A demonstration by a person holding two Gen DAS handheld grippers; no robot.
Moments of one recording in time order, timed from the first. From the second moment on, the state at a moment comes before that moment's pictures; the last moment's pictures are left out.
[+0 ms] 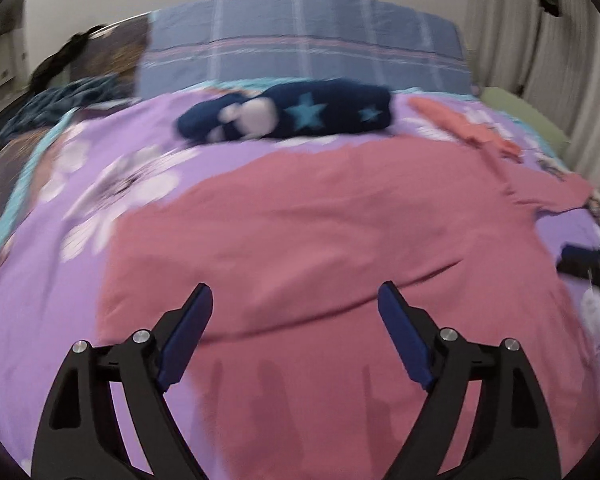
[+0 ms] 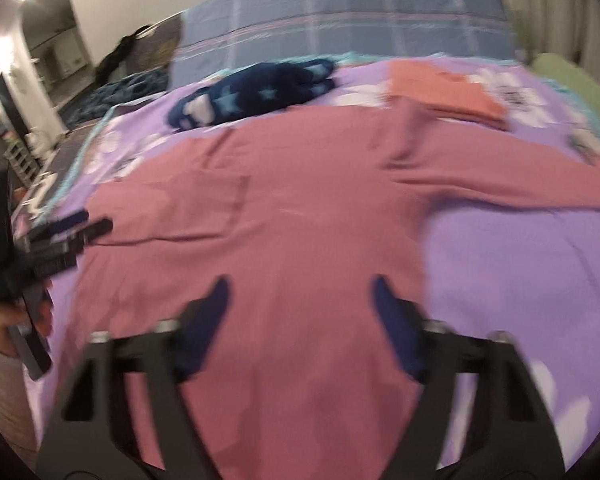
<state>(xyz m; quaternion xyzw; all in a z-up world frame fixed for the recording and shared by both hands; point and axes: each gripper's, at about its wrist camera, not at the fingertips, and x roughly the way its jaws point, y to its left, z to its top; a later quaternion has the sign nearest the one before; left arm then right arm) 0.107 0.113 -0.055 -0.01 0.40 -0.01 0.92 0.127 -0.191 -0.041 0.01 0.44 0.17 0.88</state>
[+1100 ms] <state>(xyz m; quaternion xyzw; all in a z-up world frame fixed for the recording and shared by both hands) 0.110 0.190 -0.100 -0.07 0.44 0.11 0.89 0.250 -0.196 -0.027 0.04 0.43 0.15 0.89</state>
